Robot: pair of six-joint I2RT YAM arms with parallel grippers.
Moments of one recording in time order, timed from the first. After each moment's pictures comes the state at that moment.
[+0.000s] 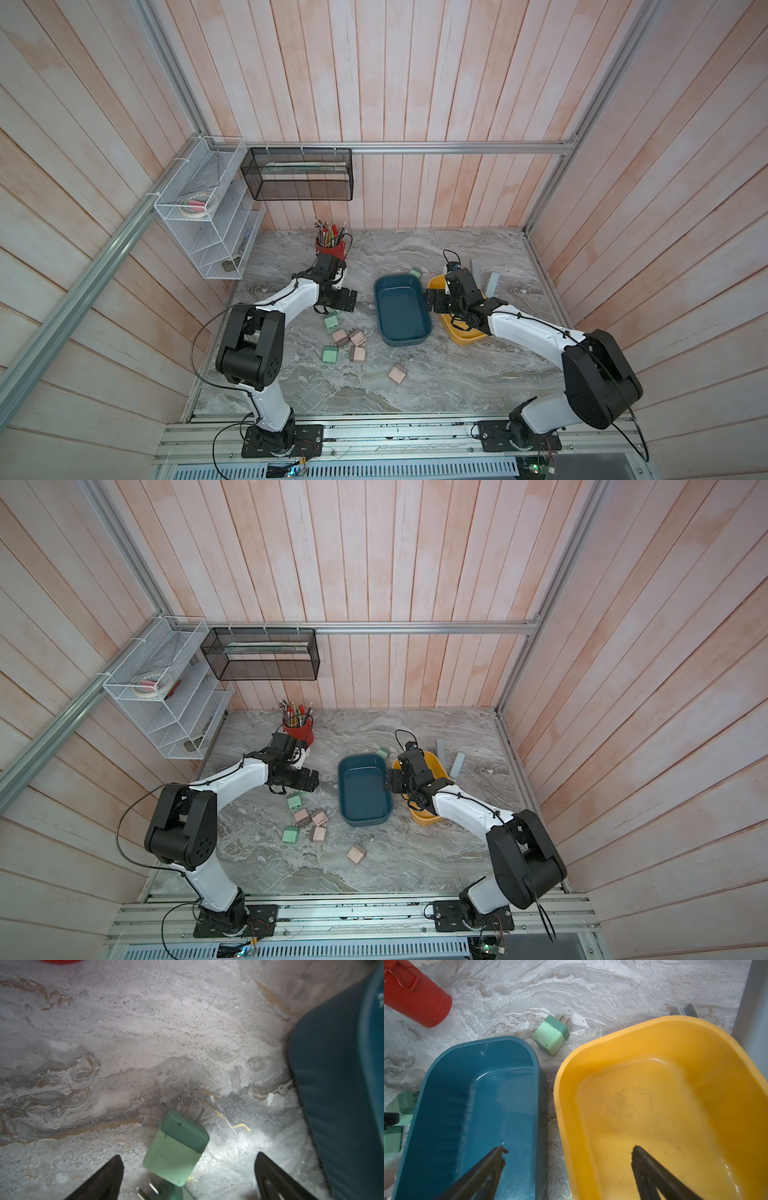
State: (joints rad) left arm -0.27 1.78 1.16 -0.53 0.10 0.01; right arm 0.54 1.49 0.86 -0.16 0.13 0.46
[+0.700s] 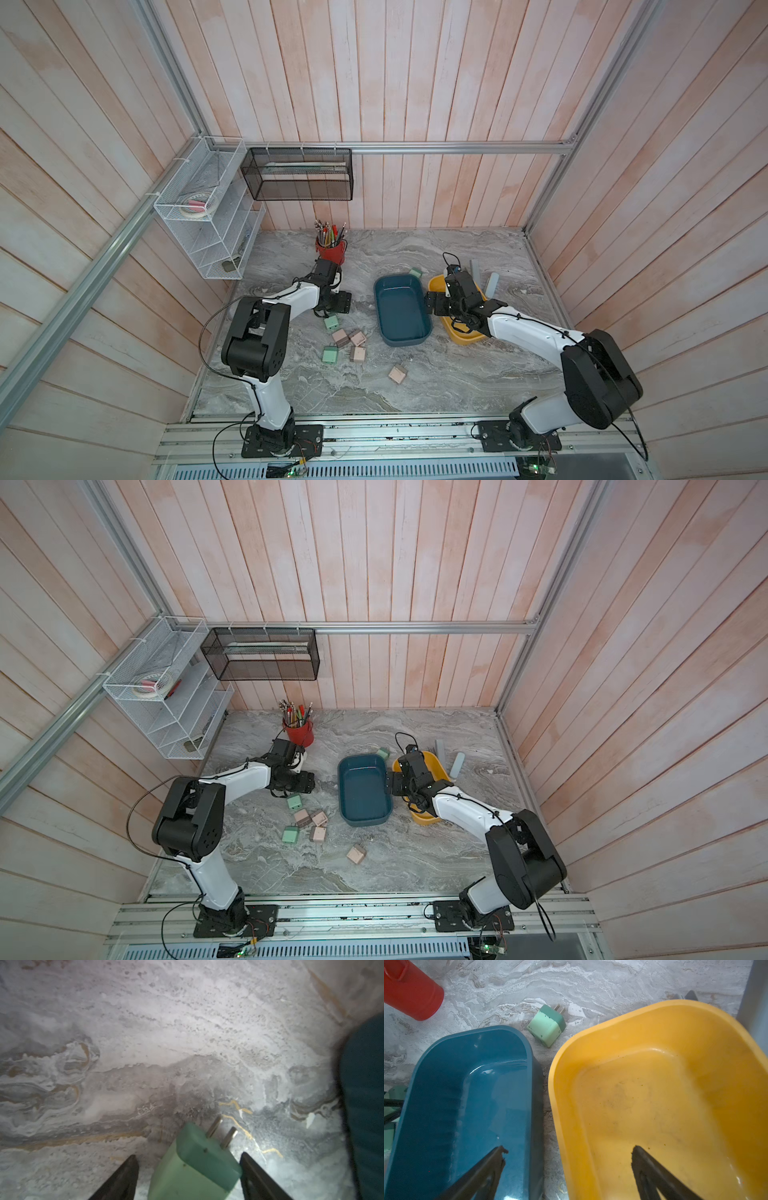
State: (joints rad) left arm -0.23 1.83 1.09 -0.40 0.12 -0.11; right arm 0.54 1.49 0.84 -0.16 0.13 0.46
